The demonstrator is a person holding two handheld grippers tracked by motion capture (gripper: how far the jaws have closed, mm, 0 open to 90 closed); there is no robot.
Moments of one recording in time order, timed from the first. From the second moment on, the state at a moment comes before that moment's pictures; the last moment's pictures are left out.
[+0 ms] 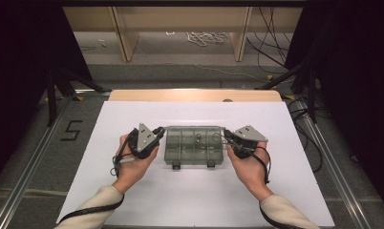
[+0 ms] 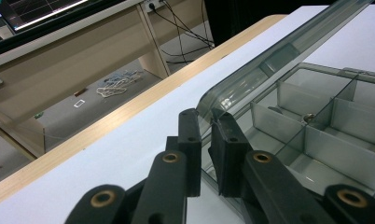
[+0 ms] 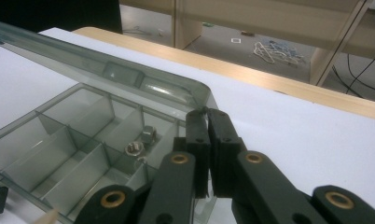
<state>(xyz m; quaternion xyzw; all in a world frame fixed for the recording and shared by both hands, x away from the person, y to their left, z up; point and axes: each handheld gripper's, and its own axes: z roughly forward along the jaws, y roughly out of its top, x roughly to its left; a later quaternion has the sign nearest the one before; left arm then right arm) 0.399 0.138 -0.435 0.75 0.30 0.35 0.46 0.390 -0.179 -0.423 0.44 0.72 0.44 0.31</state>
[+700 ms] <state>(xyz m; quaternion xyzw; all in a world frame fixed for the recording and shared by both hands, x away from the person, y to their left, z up) 0.395 0.140 -0.439 0.76 0.30 0.35 0.46 0.388 -0.181 -0.425 0.44 0.72 0.44 0.30</state>
